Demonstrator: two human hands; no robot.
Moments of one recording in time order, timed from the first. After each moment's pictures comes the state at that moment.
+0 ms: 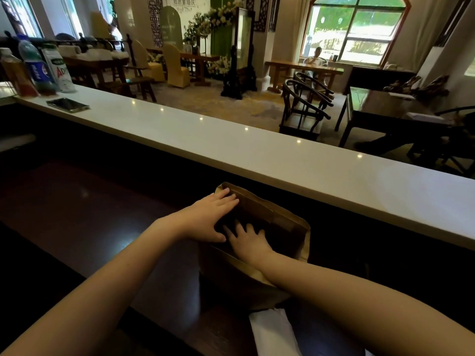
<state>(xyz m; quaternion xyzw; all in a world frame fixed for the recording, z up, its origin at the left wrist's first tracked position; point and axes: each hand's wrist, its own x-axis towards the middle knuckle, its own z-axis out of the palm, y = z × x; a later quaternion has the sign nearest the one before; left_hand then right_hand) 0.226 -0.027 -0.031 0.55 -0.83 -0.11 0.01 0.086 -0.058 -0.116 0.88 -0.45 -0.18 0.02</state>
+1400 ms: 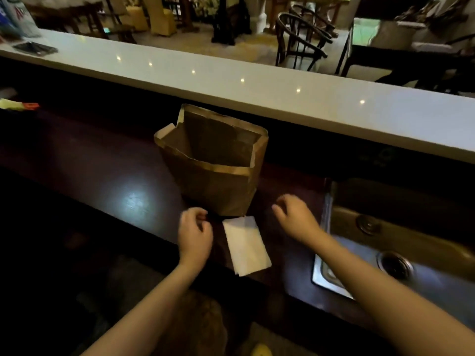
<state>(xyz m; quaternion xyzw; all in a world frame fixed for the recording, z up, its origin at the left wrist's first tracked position) 0.091 0.128 -0.186 0.75 -0.43 -0.18 0.47 -0.117 0.042 -0.160 0.76 -0.59 0.15 -0.23</state>
